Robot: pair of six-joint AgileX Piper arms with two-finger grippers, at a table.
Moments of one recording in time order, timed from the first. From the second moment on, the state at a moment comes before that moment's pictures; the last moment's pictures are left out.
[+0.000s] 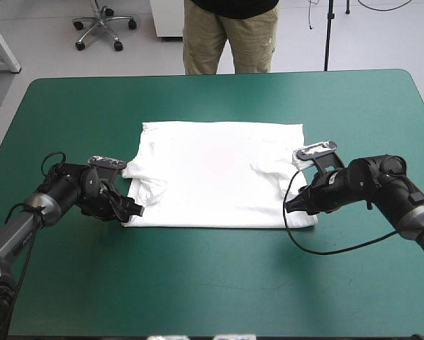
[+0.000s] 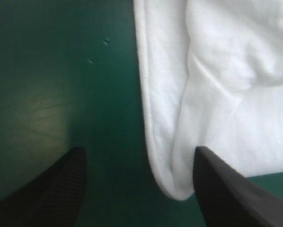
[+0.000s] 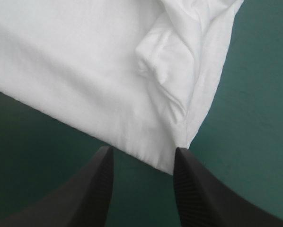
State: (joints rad) left arm -0.18 1.49 -0.93 -0.03 0.81 0.08; right arm 0.31 1.32 -1.03 0.18 0.90 -0.17
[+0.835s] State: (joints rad) left arm -0.17 1.57 -0.95 -0.13 0.84 0.18; right arm 0.16 1.33 -0.94 0.18 0.90 -0.19
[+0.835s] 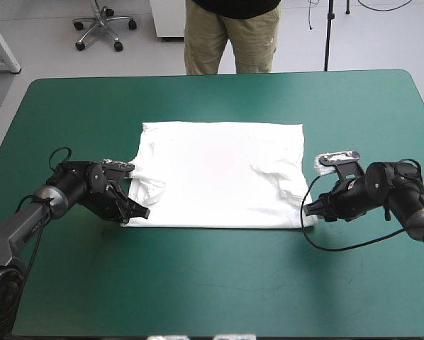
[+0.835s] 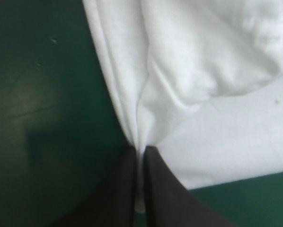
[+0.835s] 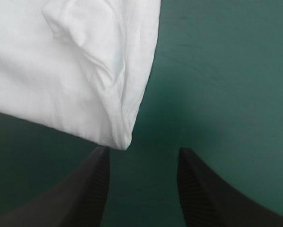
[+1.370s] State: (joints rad) left arm -0.17 1.57 -0.95 -0.13 0.84 0.18; right arm 0.16 1.53 -0.93 0.32 0.89 -0.30
